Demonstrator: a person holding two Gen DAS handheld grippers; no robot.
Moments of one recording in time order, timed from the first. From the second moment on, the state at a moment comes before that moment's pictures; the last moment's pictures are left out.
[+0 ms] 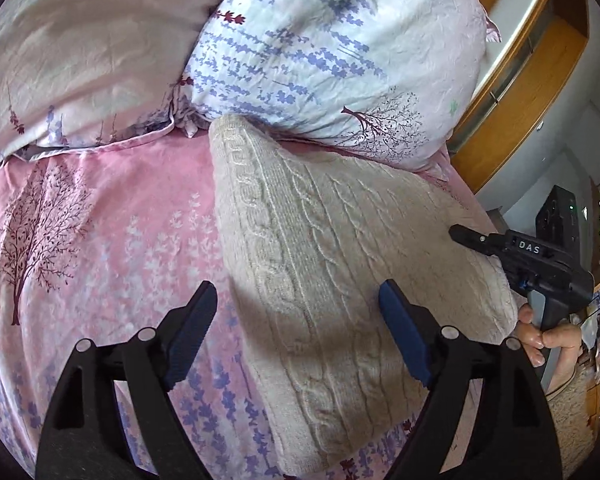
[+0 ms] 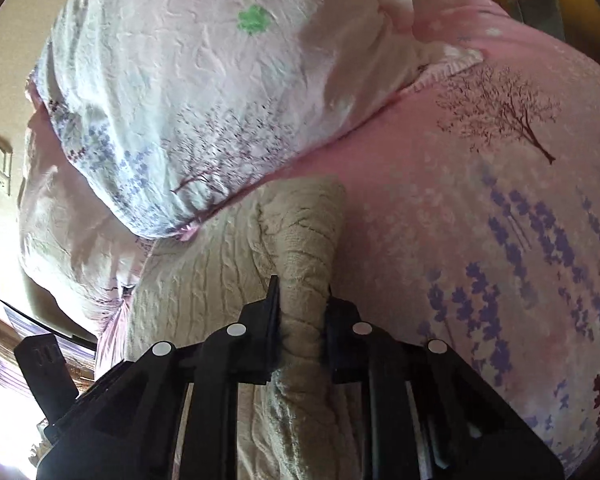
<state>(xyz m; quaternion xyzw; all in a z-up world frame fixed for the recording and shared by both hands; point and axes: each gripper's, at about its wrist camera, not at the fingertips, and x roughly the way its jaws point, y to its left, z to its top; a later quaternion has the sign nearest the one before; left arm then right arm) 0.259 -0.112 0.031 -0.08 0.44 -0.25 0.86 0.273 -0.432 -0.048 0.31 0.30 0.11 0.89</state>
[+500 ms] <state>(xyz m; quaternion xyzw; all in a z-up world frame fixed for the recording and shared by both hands) 0.297 -0.134 0.014 -0.10 0.47 -0.27 0.83 0.275 -0.443 -0.059 0.36 0.35 0.18 0.85</state>
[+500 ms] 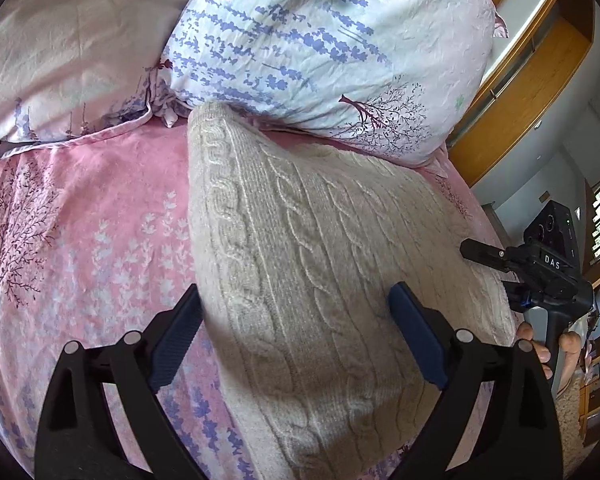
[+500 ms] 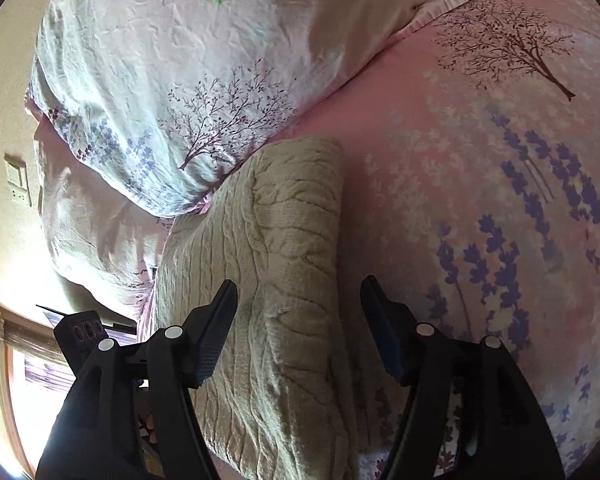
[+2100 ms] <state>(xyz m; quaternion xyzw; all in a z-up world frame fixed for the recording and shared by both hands) 0.233 0.059 0.057 -0.16 0.34 -0.20 0.90 0.290 -0.318 -0.023 0.30 0.32 0.26 0.86</state>
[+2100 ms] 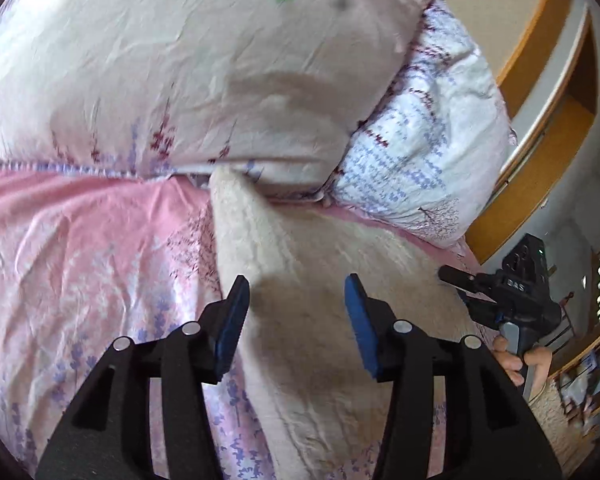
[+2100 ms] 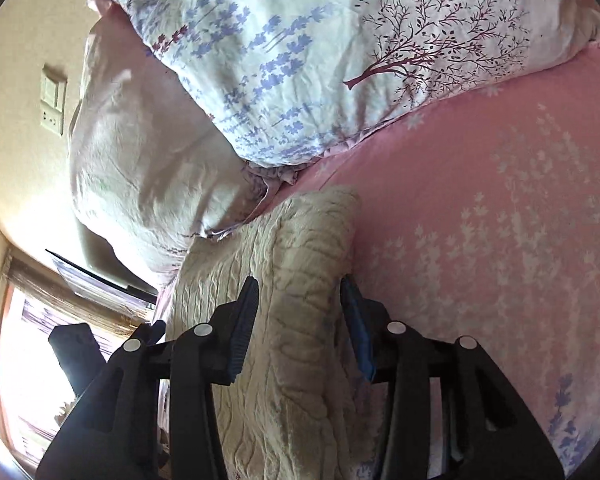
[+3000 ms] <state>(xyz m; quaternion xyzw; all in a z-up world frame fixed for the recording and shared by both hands) 0.184 -0.011 0.045 -0.02 0.36 -0.24 0.90 0.184 -0.291 -0.004 0.15 0.24 0.23 0.93</state>
